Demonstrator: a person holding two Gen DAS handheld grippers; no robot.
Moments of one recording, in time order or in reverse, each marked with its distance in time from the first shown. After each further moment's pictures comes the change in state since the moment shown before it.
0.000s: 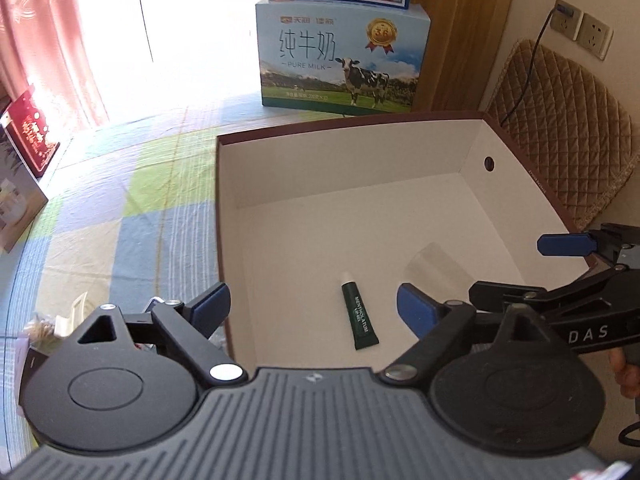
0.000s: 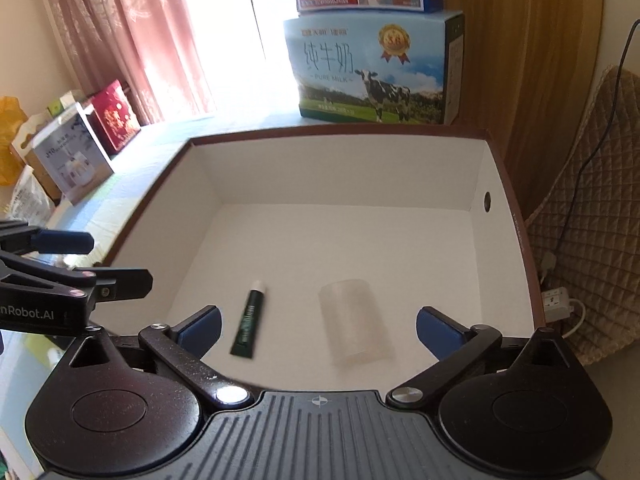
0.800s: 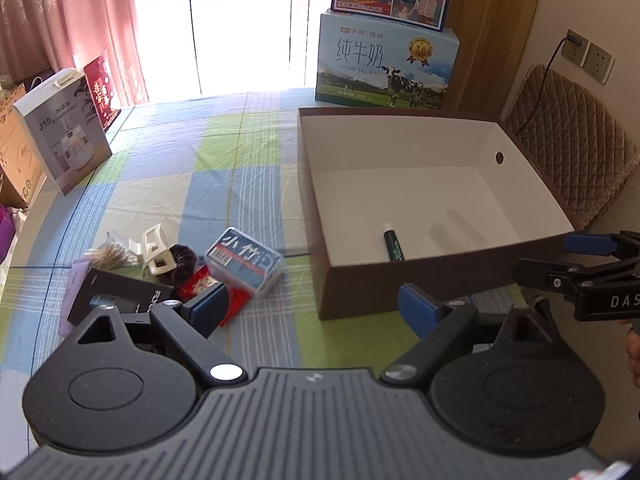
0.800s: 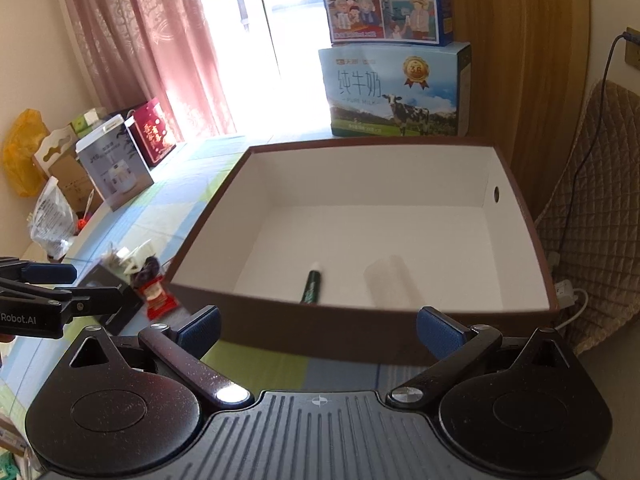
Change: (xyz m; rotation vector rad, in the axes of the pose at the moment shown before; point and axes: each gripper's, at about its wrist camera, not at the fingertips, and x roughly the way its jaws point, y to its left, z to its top) left arm -0.085 0.050 -0.077 -0.085 -0.039 0.035; right arm -0.059 0.059 -0.044 0.002 -0.075 0.025
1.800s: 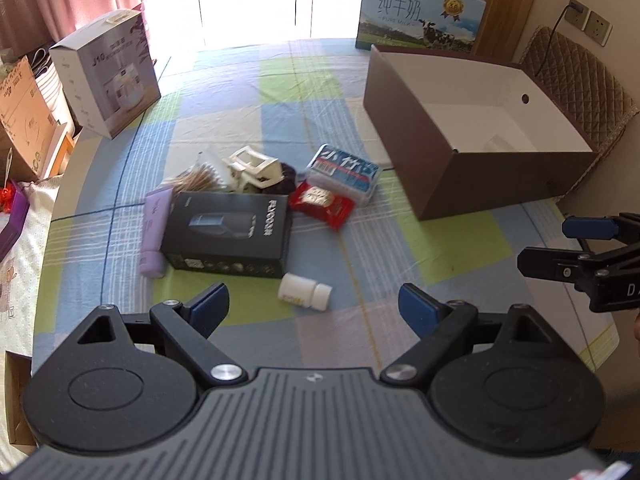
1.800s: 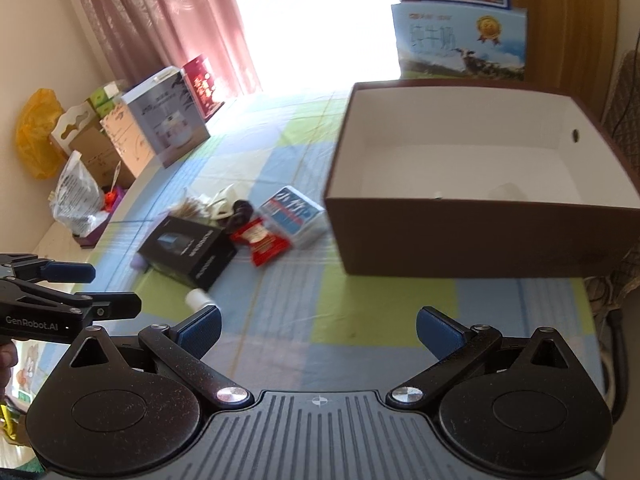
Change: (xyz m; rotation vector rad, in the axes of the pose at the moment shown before) left arm -0.030 0.133 -0.060 0.048 0.115 -0.029; right arm 0.022 0.145 -0.053 0.042 0.087 0.031
